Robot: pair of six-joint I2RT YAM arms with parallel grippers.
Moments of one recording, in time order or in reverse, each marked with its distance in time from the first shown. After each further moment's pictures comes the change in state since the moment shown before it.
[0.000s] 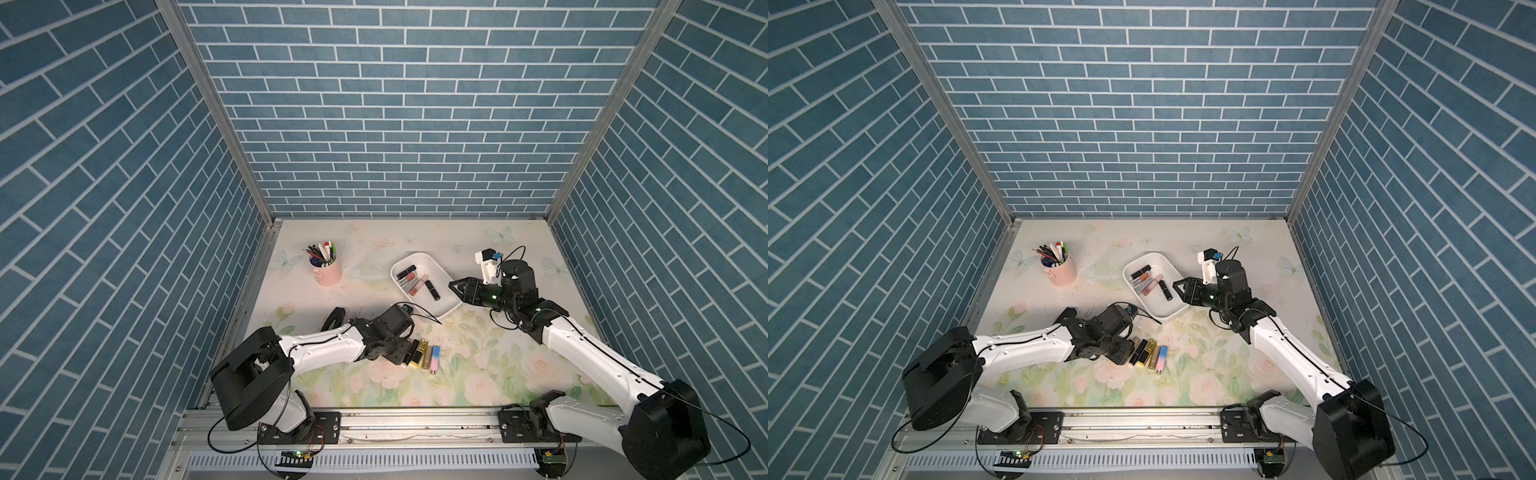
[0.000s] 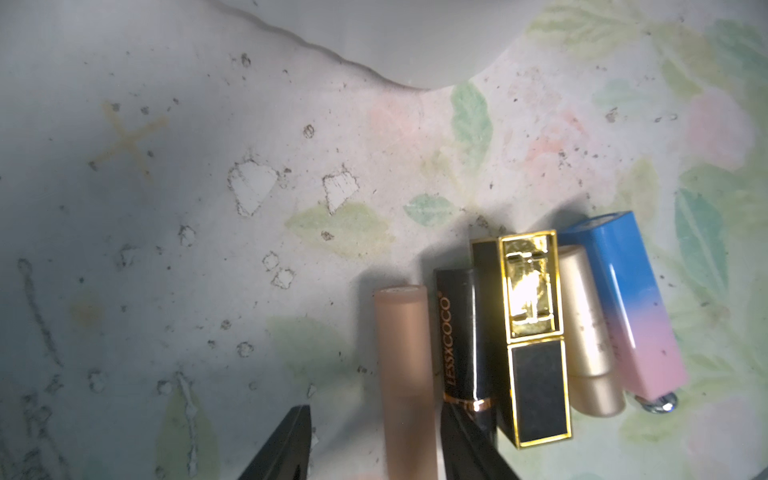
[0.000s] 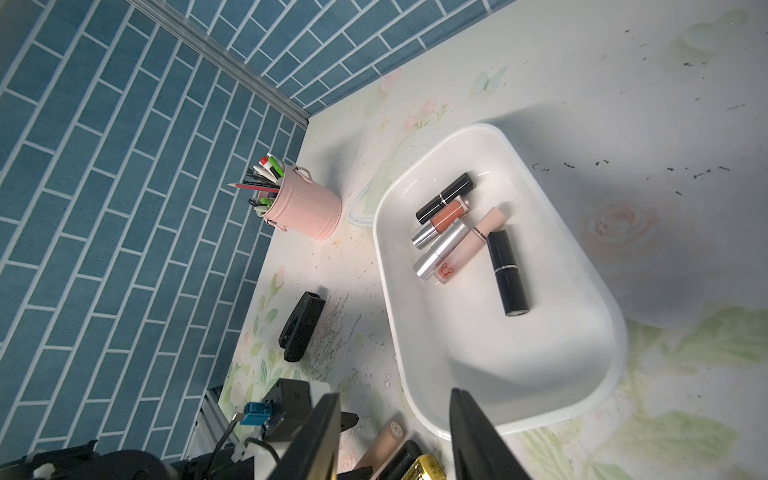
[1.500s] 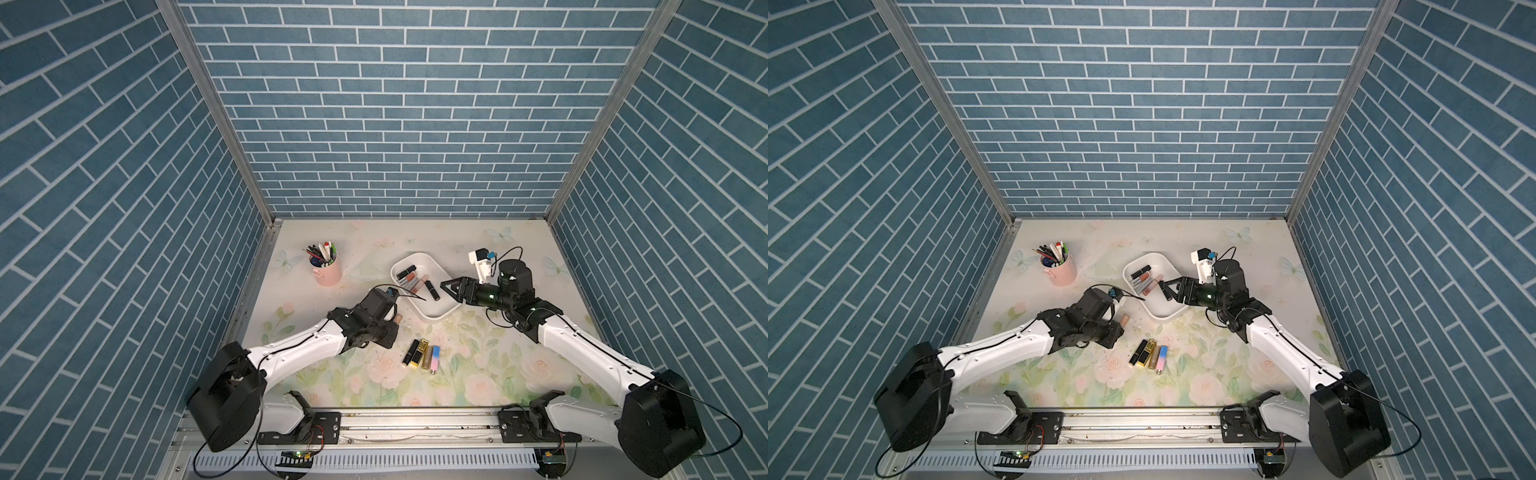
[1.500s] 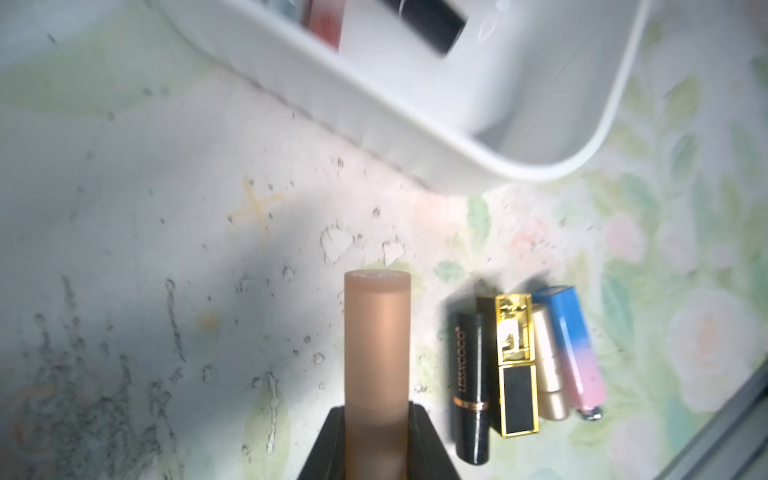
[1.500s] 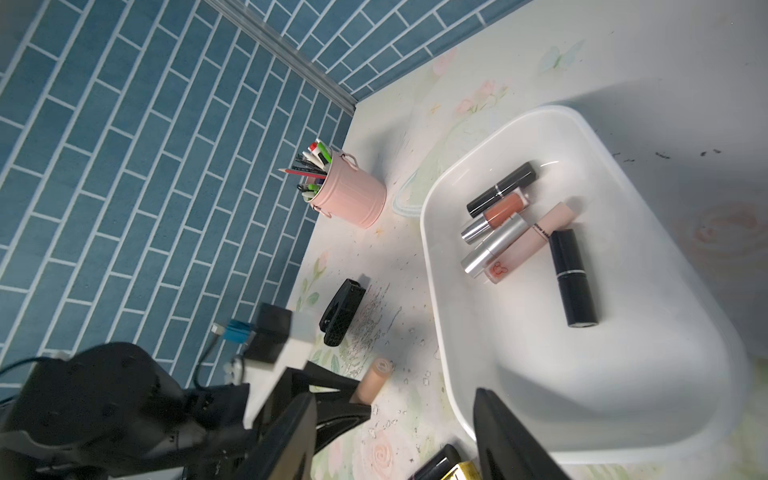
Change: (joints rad) left arm 0.170 -0.192 0.028 -0.019 0.123 0.011; right arm 0.000 0.057 -0.020 0.138 -0.171 0.041
